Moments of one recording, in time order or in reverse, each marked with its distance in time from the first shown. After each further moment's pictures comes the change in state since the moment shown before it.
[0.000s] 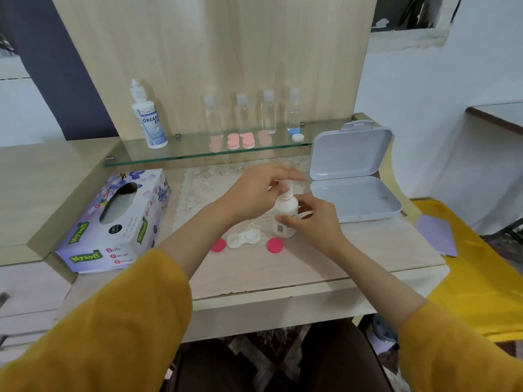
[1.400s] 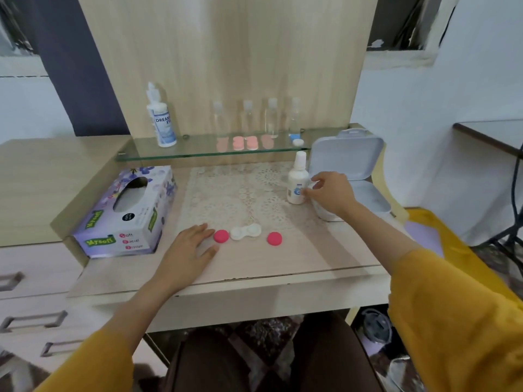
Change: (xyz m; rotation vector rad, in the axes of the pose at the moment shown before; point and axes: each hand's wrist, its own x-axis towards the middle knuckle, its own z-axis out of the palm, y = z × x) left_hand -0.146 -0.089 0.020 0.246 0.106 -0.468; right_hand 0.044 -0.008 -0.041 -0.442 -0.022 0.136
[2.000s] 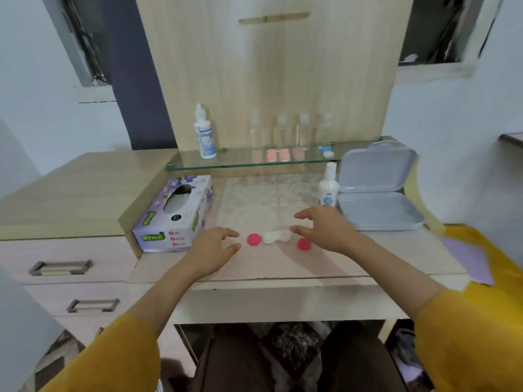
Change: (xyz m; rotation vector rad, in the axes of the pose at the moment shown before) left_hand -0.014 0.025 -0.054 -0.003 -0.085 -0.129; right_hand -0.068 -0.051 0.025 -0.160 -0.265 -0.353
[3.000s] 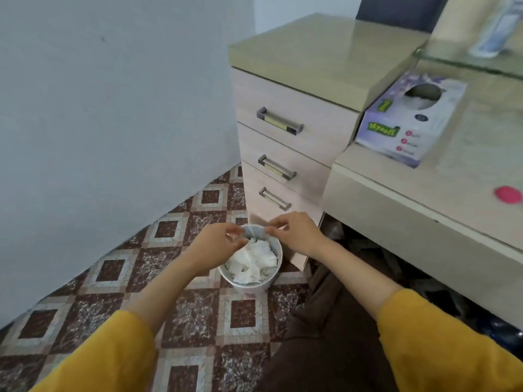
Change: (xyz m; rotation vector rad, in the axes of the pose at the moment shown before) left_hand -0.270 -0.208 0.002 -0.210 0.099 -0.709; right_hand -0.048 -0.253 0.277 0.289 -0.668 -0.452
